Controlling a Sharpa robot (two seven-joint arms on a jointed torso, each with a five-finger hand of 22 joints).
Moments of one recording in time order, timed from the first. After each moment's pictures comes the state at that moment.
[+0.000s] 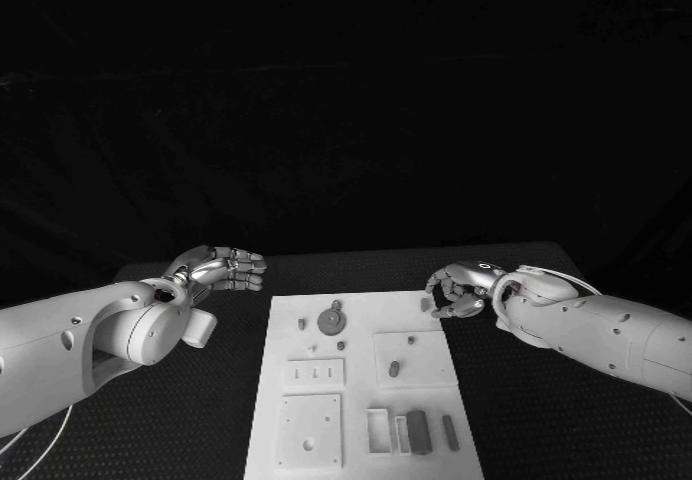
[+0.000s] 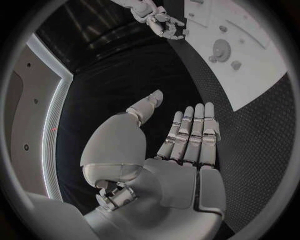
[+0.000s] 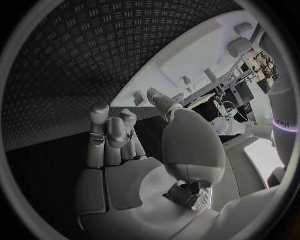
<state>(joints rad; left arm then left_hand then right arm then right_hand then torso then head) 1.38 -0.86 -0.20 1.39 -0.16 -0.30 0.15 1.10 -0.12 0.53 -0.23 0.10 0.63 0.18 0.35 0.43 0.93 0.19 0.08 0.09 0.77 0.19 0.35 0.52 0.04 0.79 0.09 0.12 0.65 1.19 -0.74 -0.07 0.99 -1.46 -0.25 0.19 1.08 -0.26 0.56 -0.09 0.10 0.77 0.13 0.27 0.46 1.07 0.02 1.07 1.21 1.24 -0.08 1.44 0.90 0.22 1.21 -0.05 0.93 1.31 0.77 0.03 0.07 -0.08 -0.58</state>
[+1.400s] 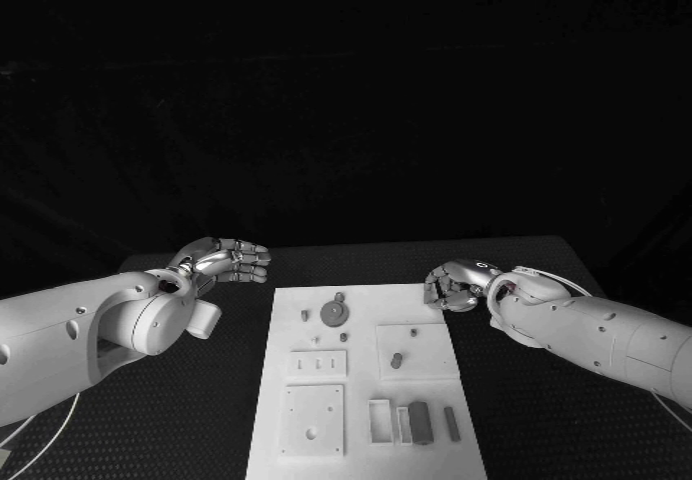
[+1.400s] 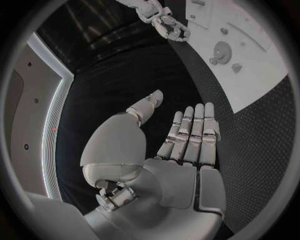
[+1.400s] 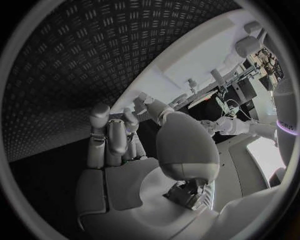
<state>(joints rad) 1.38 -0.86 -0.20 1.40 -0.16 -0.30 0.15 1.10 -0.12 0.53 -0.23 0.10 0.63 0.18 0.35 0.43 0.93 0.19 0.08 0.09 0.77 0.19 0.34 0.52 0.04 0.79 0.09 0.12 0.65 1.16 -0.68 -0.07 0.91 -1.42 -0.28 0.20 1.11 -0.13 0.55 -0.16 0.10 0.82 0.12 0.30 0.48 1.10 0.02 1.17 1.24 1.31 -0.09 1.49 1.04 0.21 1.22 -0.07 0.96 1.31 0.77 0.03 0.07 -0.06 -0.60</state>
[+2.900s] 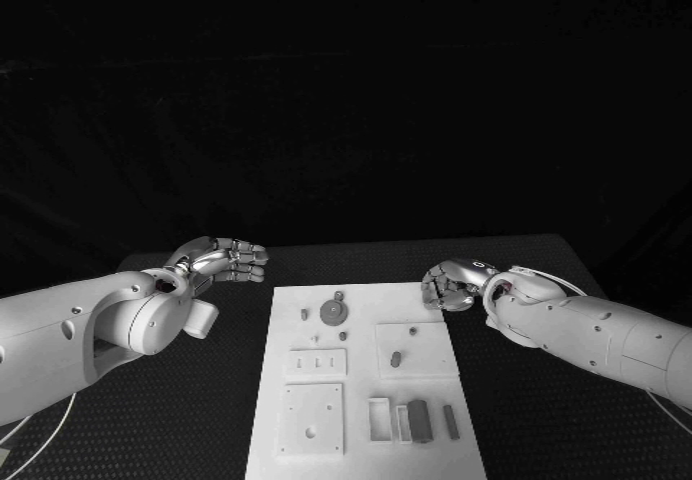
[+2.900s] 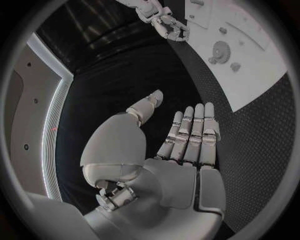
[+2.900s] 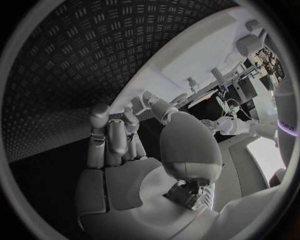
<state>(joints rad) 1.38 -0.87 -0.20 1.41 -0.16 -0.30 0.15 1.10 -0.12 0.53 -0.23 0.10 0.63 0.18 0.35 0.43 0.93 0.19 0.08 0.09 0.77 0.19 0.34 0.52 0.04 0.79 0.09 0.12 0.65 1.15 -0.67 -0.07 0.92 -1.42 -0.30 0.19 1.06 -0.17 0.57 -0.15 0.10 0.85 0.09 0.32 0.50 1.10 0.02 1.17 1.22 1.32 -0.09 1.49 1.05 0.21 1.22 -0.07 0.96 1.31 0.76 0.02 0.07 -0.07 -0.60</state>
